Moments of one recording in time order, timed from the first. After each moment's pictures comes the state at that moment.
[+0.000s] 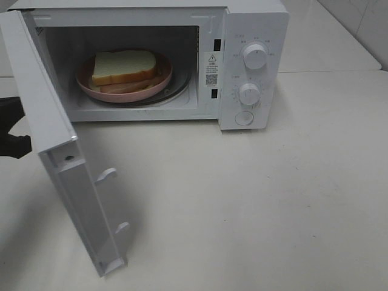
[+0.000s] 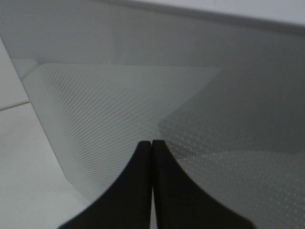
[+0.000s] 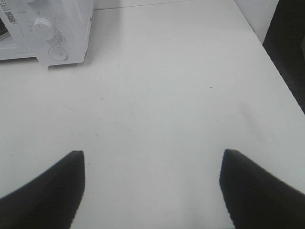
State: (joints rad) left arm -0.14 1.44 -0.29 0.38 -0.83 -0.15; right arm 0.02 0.00 -0.51 -0.07 1.05 0.13
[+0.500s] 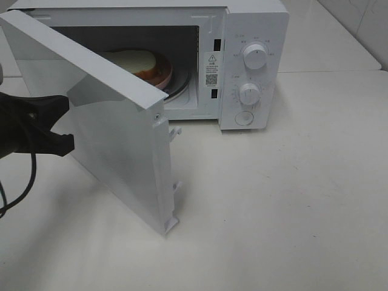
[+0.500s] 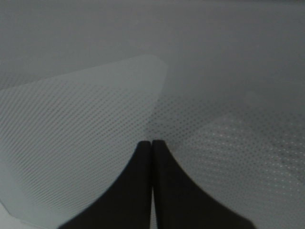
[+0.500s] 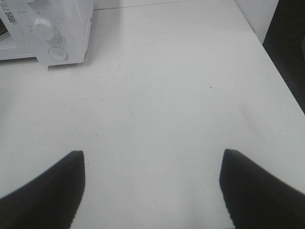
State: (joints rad) left arm -0.36 1.55 -0.35 0.16 -0.89 -0.05; right arm 0.02 0.00 -0.51 -0.07 1.05 0.13
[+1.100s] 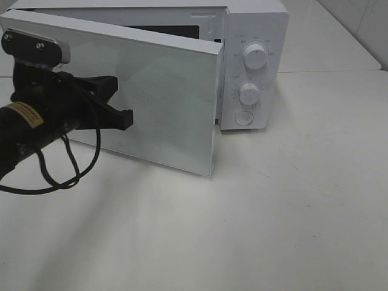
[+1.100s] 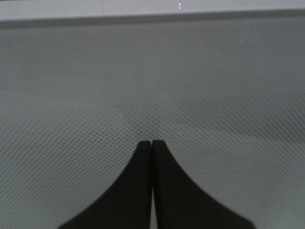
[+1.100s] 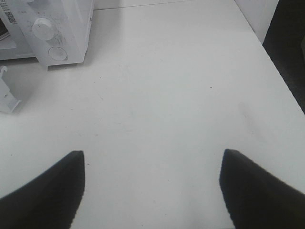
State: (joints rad) left arm -0.58 1.73 -0.57 -0.11 -0.89 0.06; right arm 0.02 0.00 -0.51 -0.07 1.05 0.13
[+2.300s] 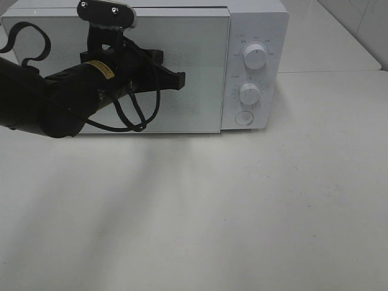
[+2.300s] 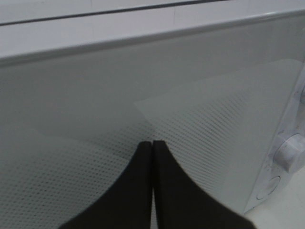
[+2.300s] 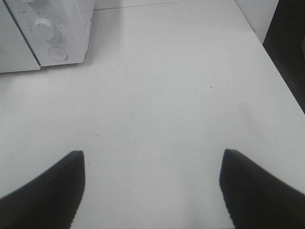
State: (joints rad) left arm -0.62 1.93 -0.98 -0.23 -0.68 0.14; right arm 0.02 0.00 -0.51 -0.07 1.05 0.13
